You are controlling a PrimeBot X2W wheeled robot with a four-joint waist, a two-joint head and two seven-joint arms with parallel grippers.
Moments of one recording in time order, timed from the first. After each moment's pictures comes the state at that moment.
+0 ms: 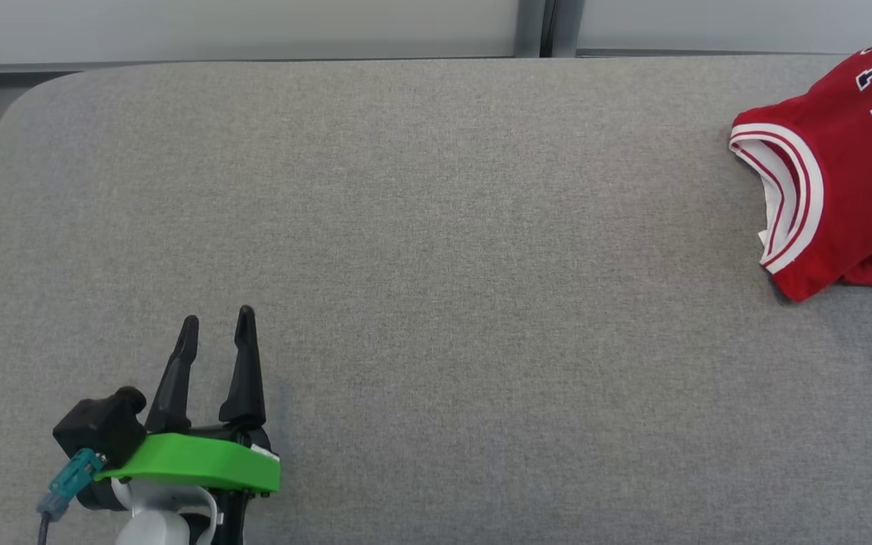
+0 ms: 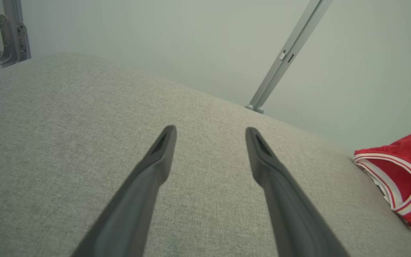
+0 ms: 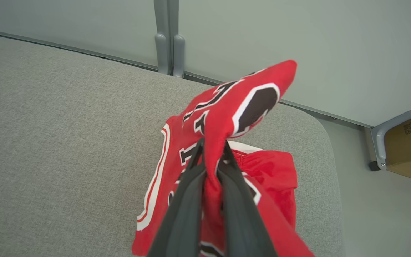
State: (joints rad) left arm -0.03 0.07 -0.23 0.03 -0.60 0.07 -0.25; right arm -1.05 -0.86 1.12 0.67 1.05 0.11 0.26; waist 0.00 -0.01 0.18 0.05
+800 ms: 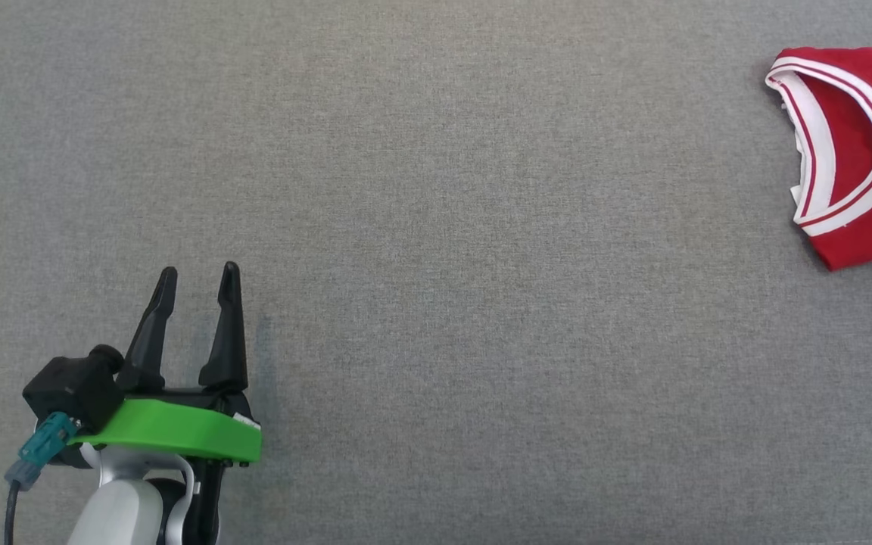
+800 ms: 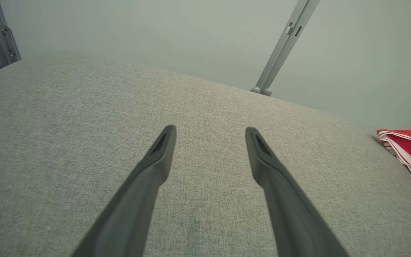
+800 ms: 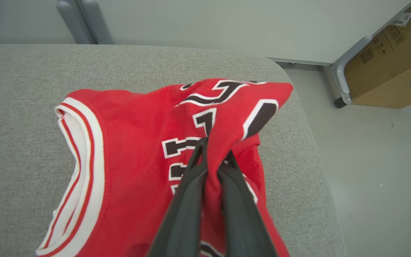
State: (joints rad) left arm -0.08 0.13 -0.23 -0.06 -0.55 0.08 -0.18; right arm -1.01 -0.86 1.06 0.86 1.09 0.00 0.16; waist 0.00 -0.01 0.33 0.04
